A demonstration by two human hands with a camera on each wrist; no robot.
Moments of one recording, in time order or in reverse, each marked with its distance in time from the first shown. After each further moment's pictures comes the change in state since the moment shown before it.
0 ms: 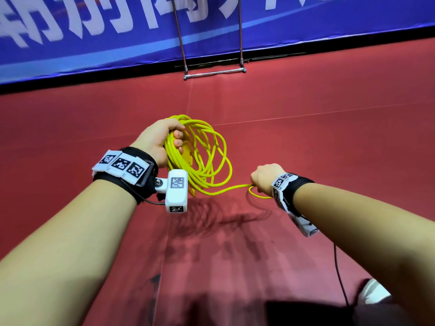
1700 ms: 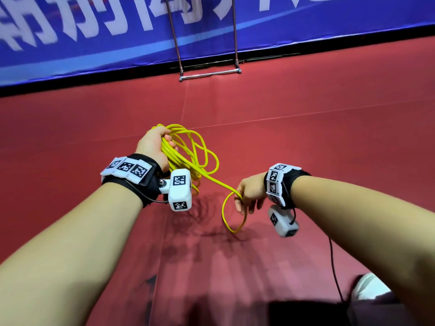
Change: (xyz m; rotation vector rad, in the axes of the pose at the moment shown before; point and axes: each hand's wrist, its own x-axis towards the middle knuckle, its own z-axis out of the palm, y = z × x) left_hand 0.035 -0.026 -0.003 -0.336 0.217 0.055; right_hand -0.017 -0.007 -0.007 0.878 -0.598 -0.158
